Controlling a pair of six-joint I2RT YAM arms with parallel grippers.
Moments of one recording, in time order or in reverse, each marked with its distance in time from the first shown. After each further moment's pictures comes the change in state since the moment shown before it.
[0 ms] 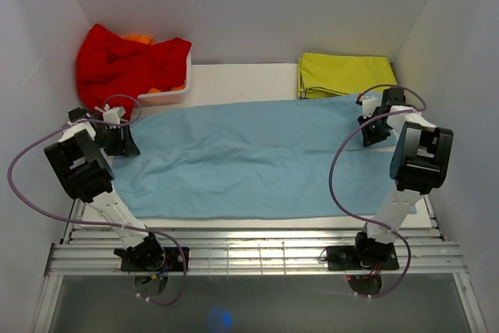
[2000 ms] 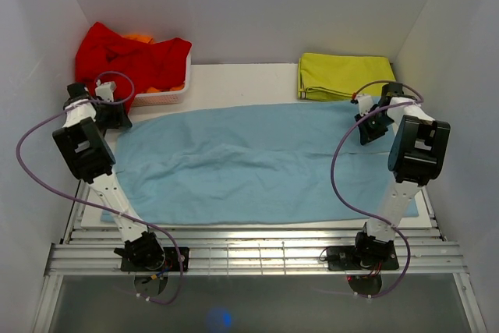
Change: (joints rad) left arm -0.065 0.312 0.474 0.084 -0.114 -0.167; right arm -0.005 0.095 0.156 -0.216 -0.082 -0.154
